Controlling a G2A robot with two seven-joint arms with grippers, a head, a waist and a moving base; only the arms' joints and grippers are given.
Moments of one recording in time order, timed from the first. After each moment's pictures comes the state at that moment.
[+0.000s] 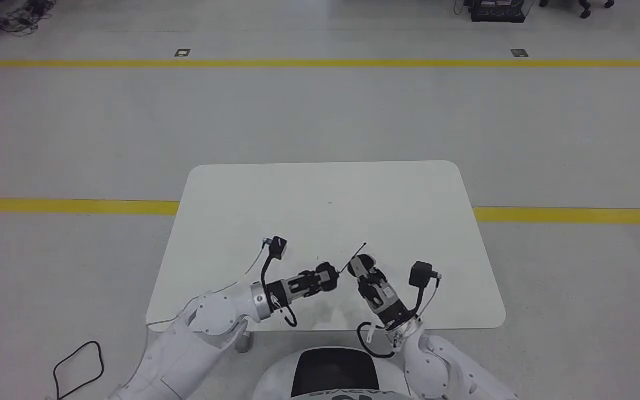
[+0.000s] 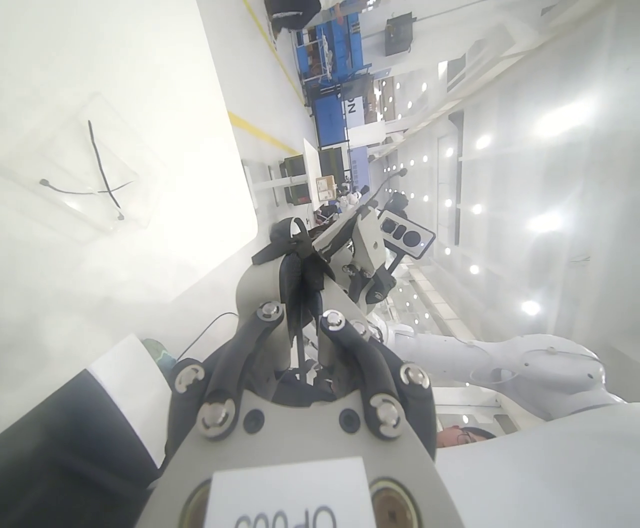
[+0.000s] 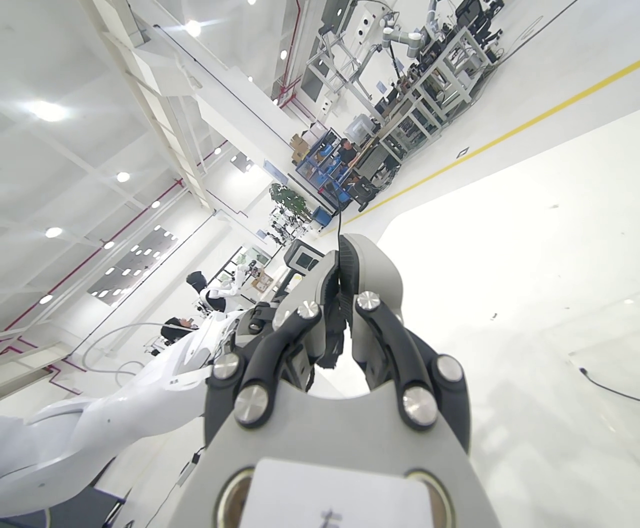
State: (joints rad) left arm 1.53 -1.05 -0.97 -1.59 -0.25 -0.34 -0.59; right arm -1.71 -1.07 0.84 -1.68 -0.51 -0.34 -0.49
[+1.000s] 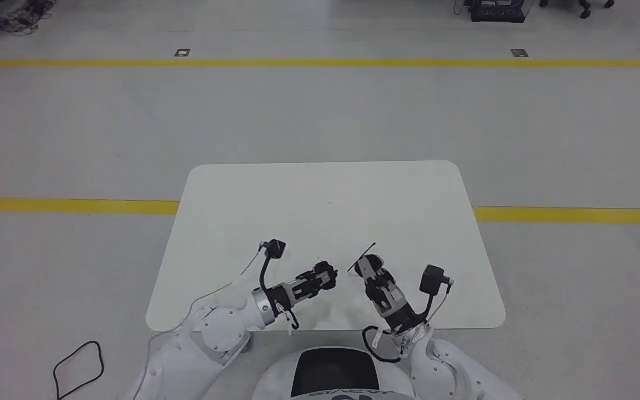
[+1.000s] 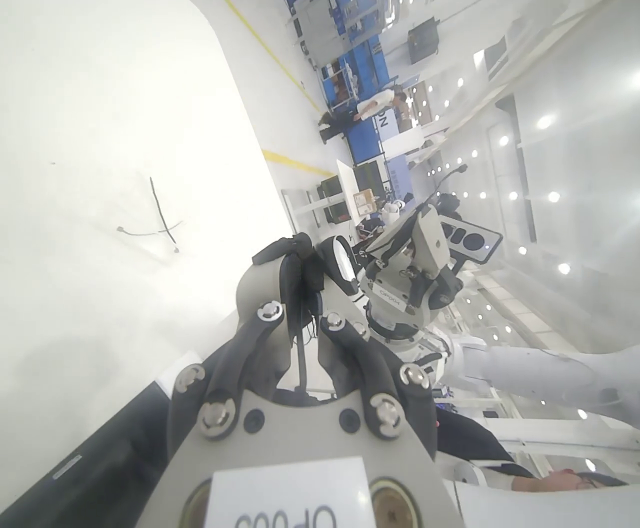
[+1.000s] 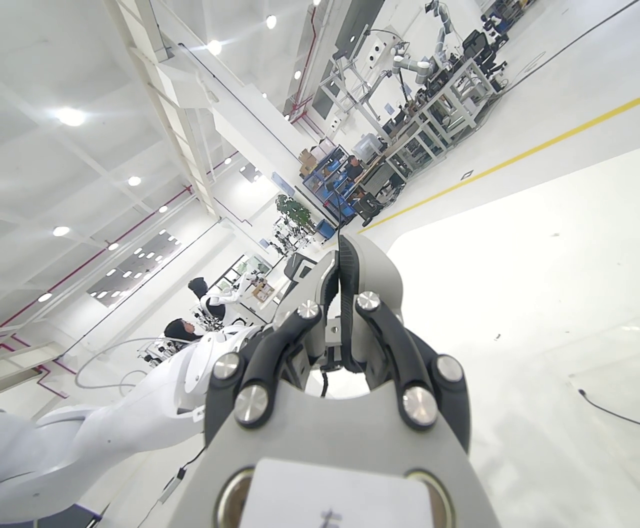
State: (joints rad) left arm 1.59 -1.04 -0.97 -1.67 0.06 -0.34 -0.36; right arm -1.74 -1.02 0.83 -1.73 -0.55 -0.34 -0.57
